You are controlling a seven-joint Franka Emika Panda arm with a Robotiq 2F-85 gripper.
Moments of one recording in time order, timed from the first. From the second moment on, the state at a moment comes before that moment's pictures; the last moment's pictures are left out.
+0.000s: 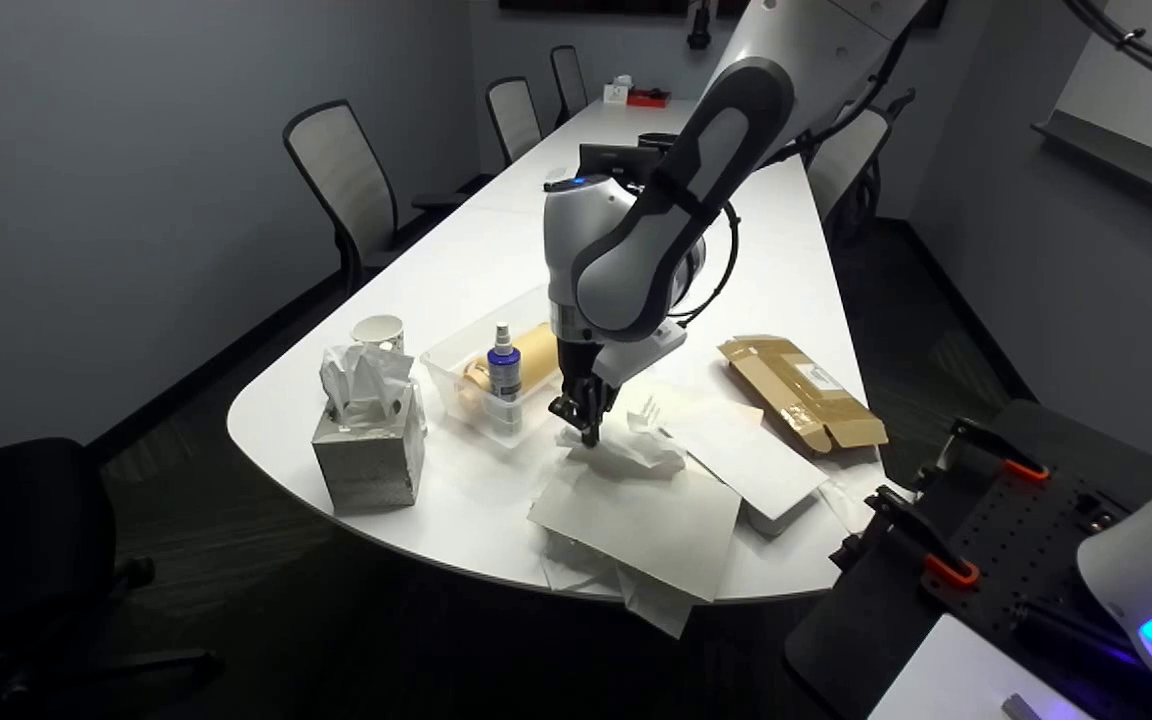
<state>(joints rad) 0.25 0.79 0.10 -1.92 -0.08 2.60 0.25</state>
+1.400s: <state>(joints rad) 0.32 0.63 -0.17 -2.21 -0.14 2.51 0.50</state>
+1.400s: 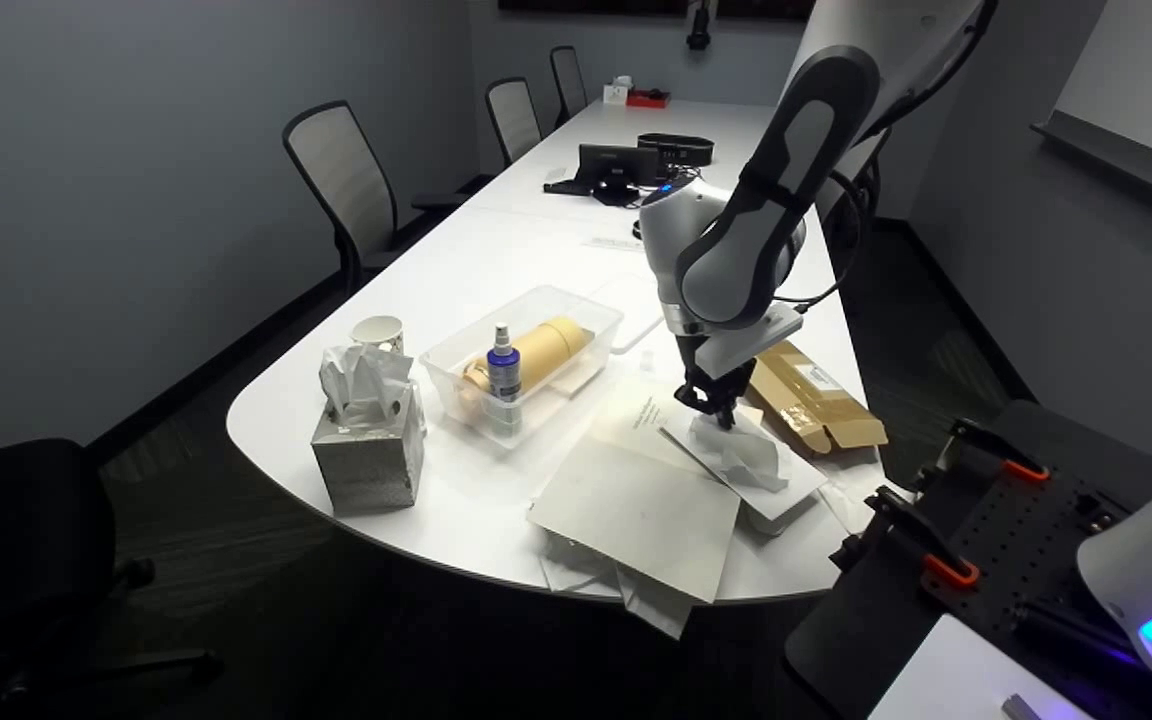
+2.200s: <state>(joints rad) 0.37 0.68 -0.18 -2.04 -0.30 2.47 0.59</state>
